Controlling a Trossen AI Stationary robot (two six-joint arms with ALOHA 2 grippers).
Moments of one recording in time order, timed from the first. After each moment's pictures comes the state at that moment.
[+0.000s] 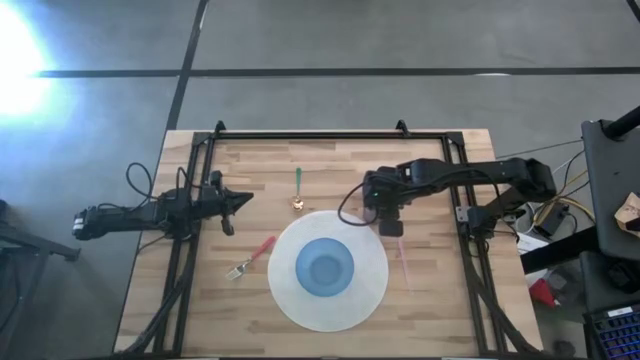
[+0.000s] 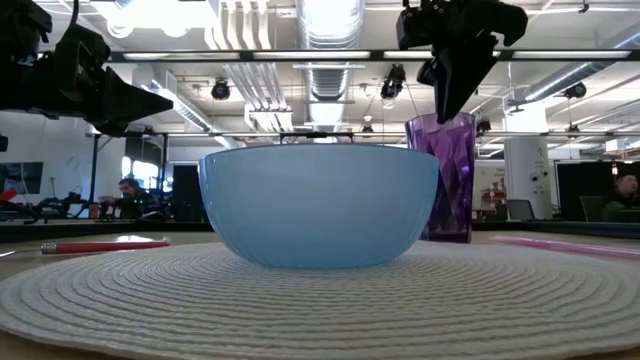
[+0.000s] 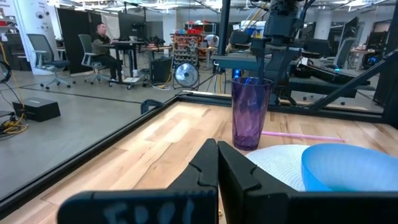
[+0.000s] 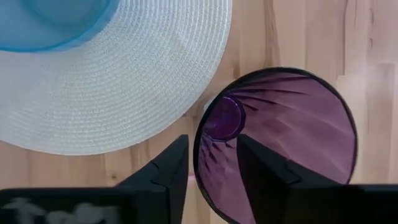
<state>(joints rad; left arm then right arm) 0.06 0.09 0.01 0.03 -0.24 -0.02 -0.04 1.49 1.30 -1.08 0.06 0.00</state>
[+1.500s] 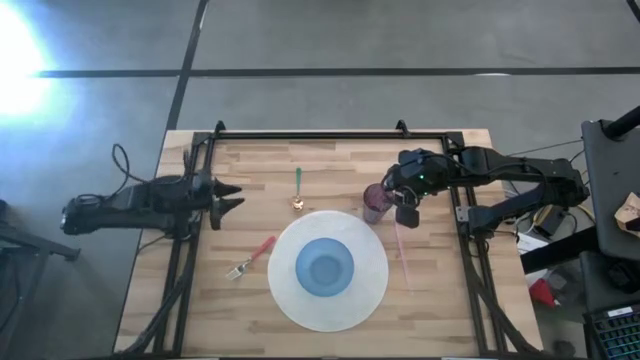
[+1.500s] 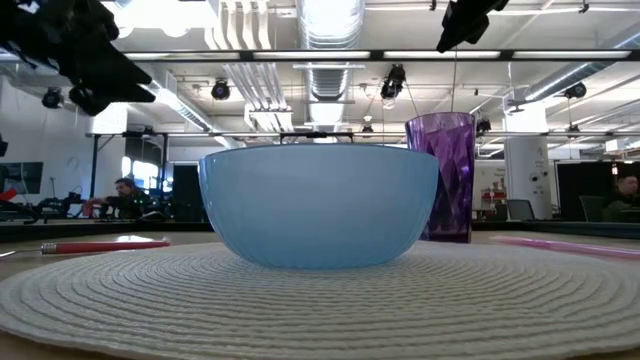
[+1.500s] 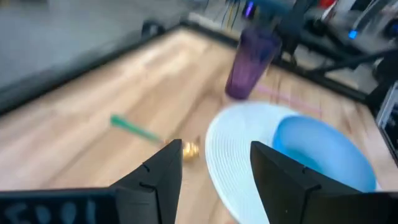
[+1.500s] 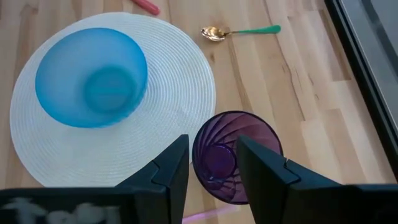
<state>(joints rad) 0.06 0.33 0.46 -0.56 -0.21 -0.37 -0.04 1.21 1.30 -0.99 0.06 0.10</state>
